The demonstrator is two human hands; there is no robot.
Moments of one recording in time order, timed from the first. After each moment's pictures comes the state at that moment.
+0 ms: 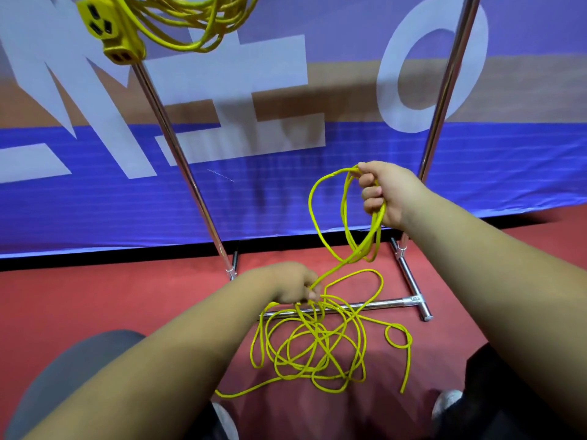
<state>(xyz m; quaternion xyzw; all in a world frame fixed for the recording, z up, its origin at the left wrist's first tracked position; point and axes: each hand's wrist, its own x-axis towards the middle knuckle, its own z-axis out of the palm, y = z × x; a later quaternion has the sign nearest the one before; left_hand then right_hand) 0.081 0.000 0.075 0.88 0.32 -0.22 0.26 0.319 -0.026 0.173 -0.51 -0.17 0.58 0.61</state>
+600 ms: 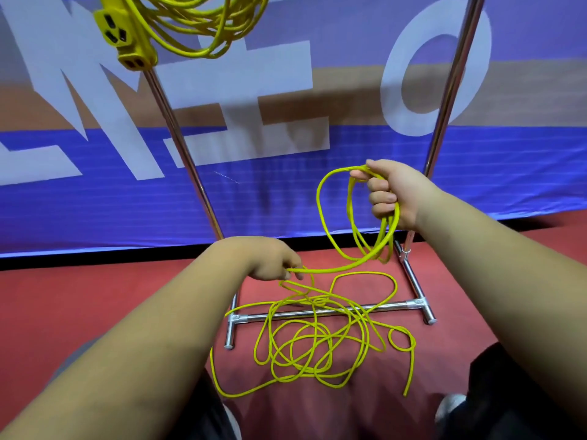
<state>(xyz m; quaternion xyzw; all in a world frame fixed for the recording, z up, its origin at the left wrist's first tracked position) 0.052 0.025 0.148 0.90 0.31 -0.28 0.15 0.326 -0.041 0.184 -0.48 -0.22 0.64 0.56</state>
